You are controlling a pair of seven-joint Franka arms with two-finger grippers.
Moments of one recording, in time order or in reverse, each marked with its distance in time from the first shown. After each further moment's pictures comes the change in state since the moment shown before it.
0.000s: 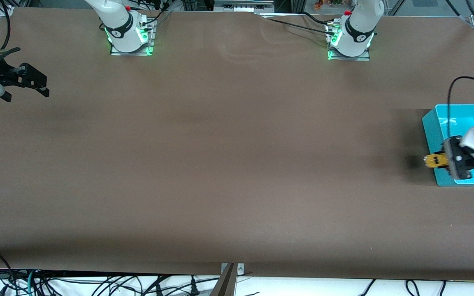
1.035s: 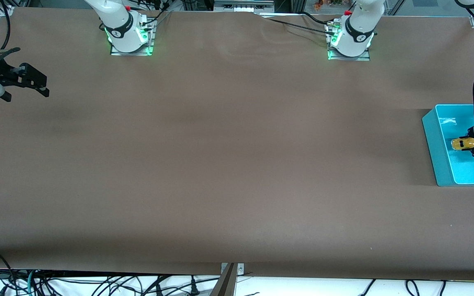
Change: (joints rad) left arm 0.274 0.184 -0.002 -0.012 0.074 0.175 0.237; right arm 0.000 0.000 0.000 0.000 0.000 0.000 0.000
